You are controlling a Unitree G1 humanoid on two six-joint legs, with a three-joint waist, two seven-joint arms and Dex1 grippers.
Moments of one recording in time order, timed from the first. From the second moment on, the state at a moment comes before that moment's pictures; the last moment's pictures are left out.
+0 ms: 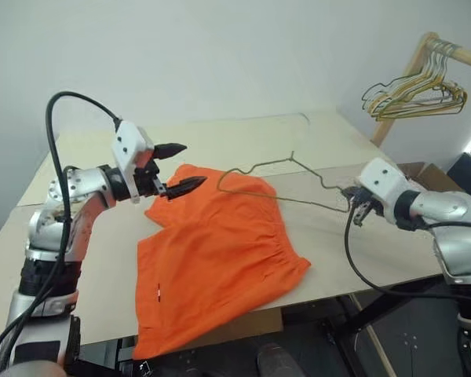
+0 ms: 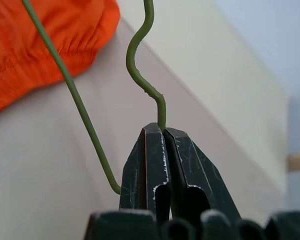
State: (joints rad) left arm -0.61 0.68 0.04 0.00 -0.44 0.41 -0.95; right arm -0.41 -0.85 -0.01 -0.15 0.00 0.36 0.78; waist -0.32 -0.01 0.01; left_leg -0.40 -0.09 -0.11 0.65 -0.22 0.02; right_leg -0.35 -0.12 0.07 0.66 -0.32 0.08
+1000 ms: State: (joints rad) left arm -0.78 0.60 -0.21 0.31 -0.23 0.31 -1.26; right arm -0.50 -0.83 0.02 -0.16 -0.11 0.02 0.75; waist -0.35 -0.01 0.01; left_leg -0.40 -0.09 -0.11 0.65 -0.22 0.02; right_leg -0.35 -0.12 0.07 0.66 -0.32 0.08
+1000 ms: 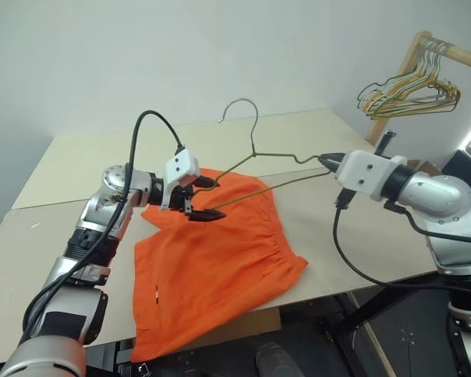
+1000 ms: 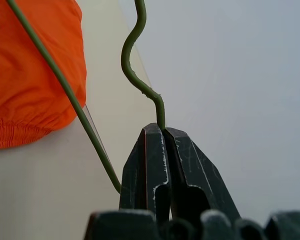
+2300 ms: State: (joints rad) left arm -0.73 0.64 -0.24 0.33 -0.09 0.08 -1.32; right arm -0.75 -0.98 0.18 -0.10 0.18 0.35 1.26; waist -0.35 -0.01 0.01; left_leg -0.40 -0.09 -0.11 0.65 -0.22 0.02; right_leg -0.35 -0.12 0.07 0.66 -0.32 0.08
